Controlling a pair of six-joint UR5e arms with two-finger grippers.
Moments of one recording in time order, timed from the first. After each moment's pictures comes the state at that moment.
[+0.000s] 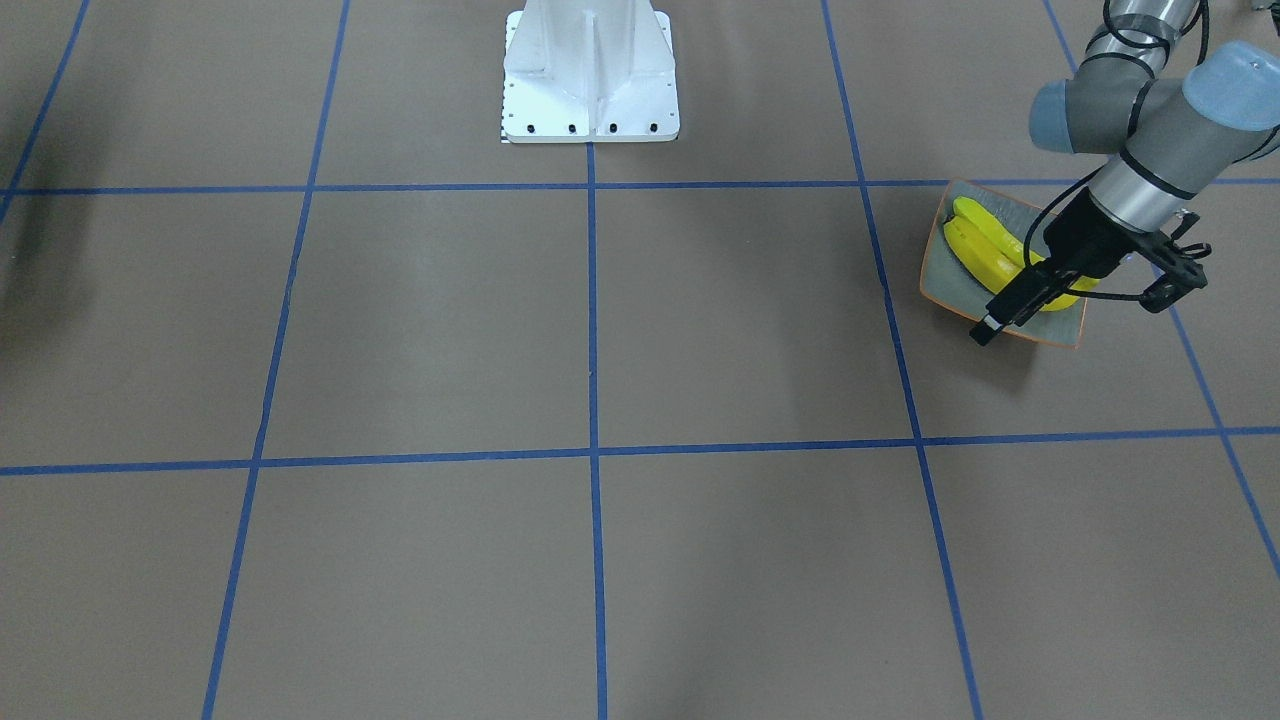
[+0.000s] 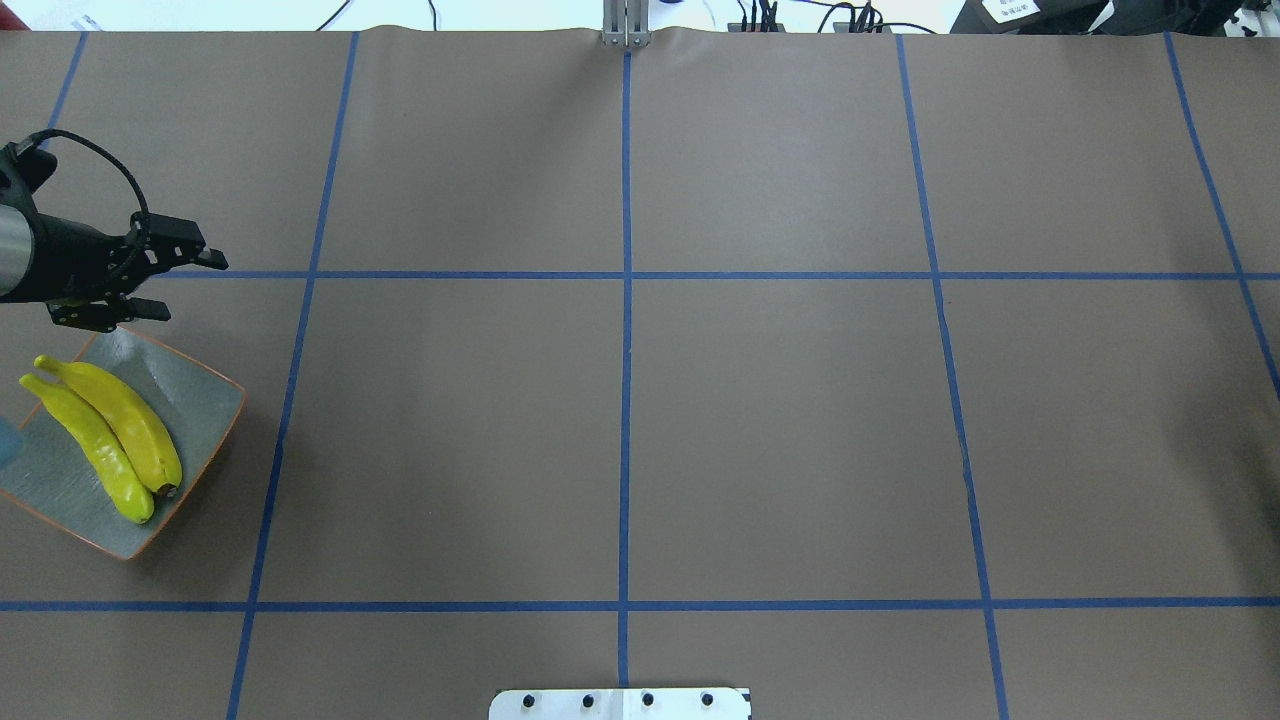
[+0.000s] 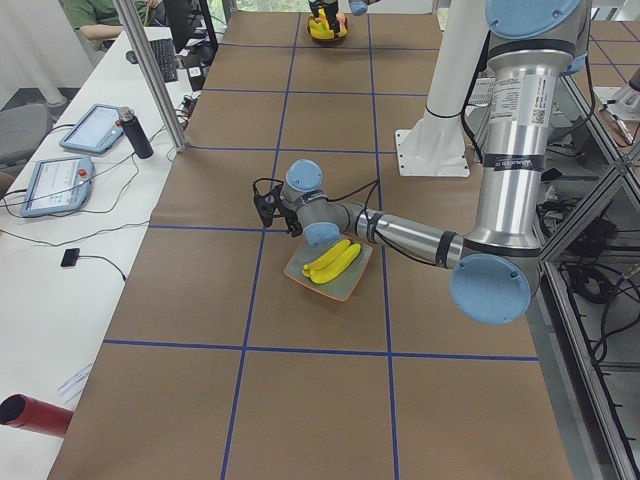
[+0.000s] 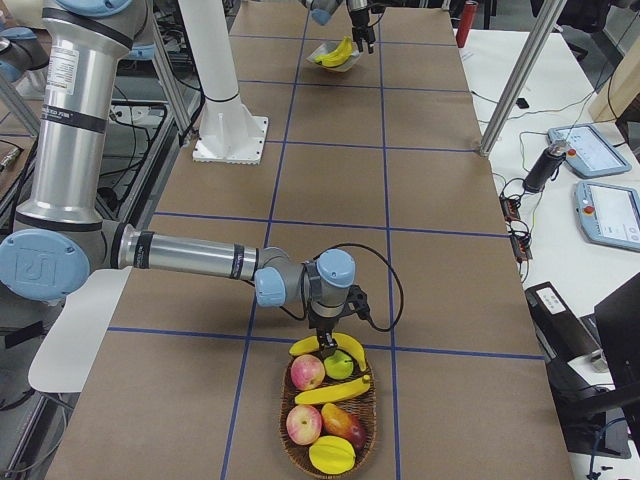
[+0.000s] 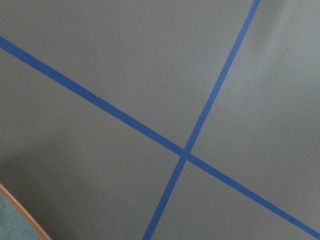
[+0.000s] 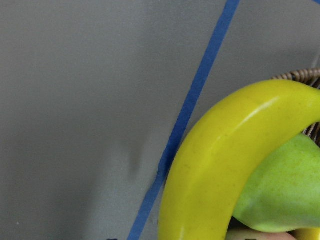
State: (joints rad) left arm -0.96 -1.63 -1.70 -2.44 -2.15 -1.61; right arm 1.26 -1.77 1.60 -1.31 2.20 -0.09
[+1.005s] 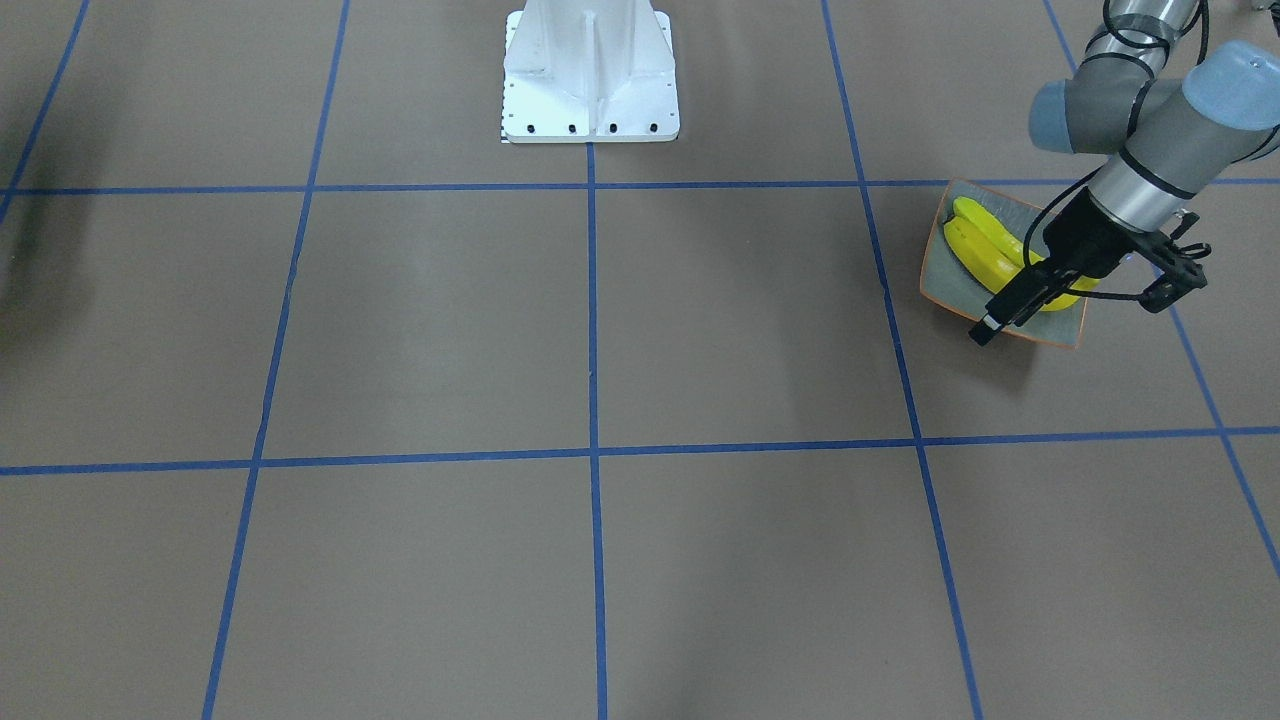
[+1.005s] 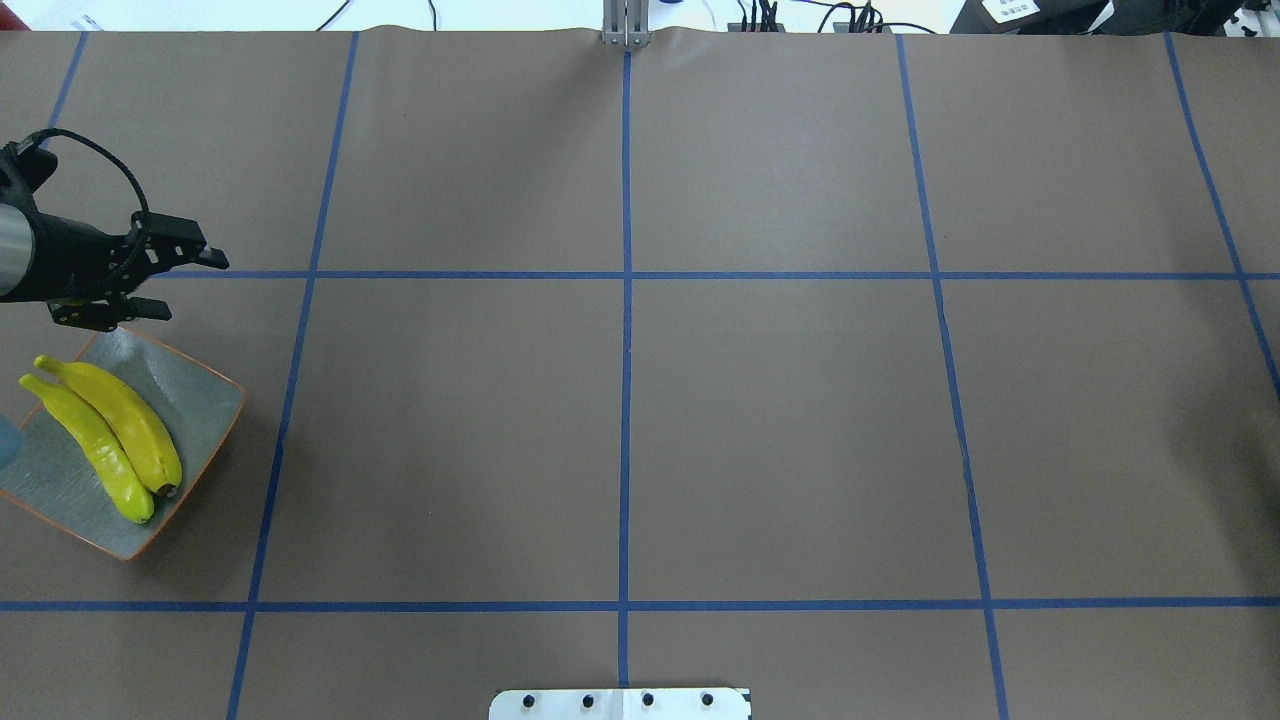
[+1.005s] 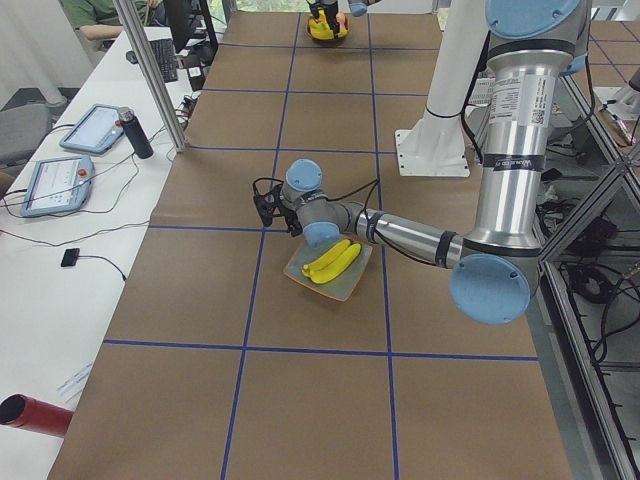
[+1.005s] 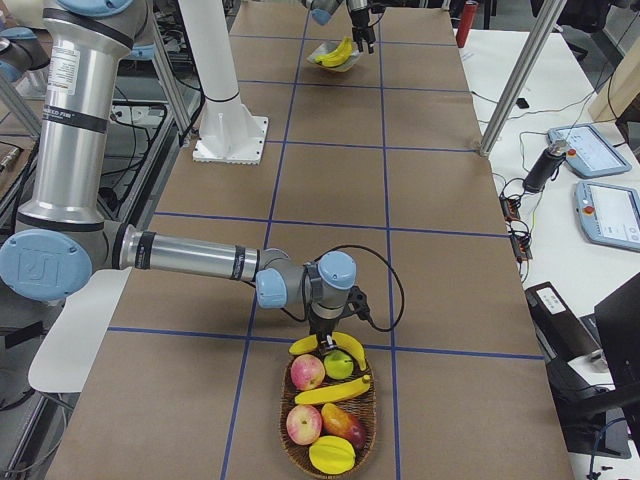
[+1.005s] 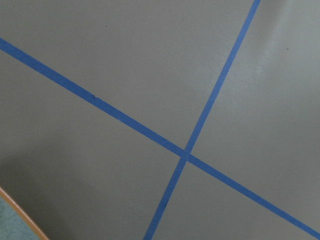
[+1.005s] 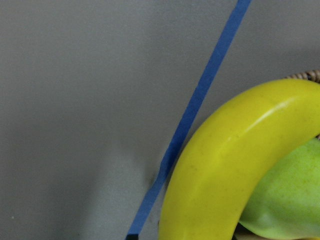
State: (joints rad) left arm -0.96 -1.63 -1.70 -2.45 -2.15 -1.61; right arm 1.26 -1.77 1.58 -1.31 2.21 -0.12
